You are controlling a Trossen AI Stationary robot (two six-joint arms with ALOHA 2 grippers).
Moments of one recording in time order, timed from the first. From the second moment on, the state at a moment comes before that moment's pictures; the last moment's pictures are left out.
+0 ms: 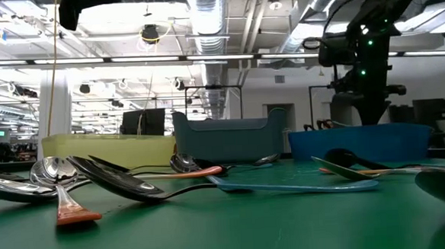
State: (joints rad) left arm -0.12 0.56 0.68 -0.18 -0.62 -0.60; right arm -0.69 1.30 0.77 -0.79 0.31 0.39
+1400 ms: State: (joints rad) left arm -0.12 0.56 0.68 -0.22 -0.61 -0.65; right arm -0.53 1.29 1.10 -0.76 -0.03 0.18
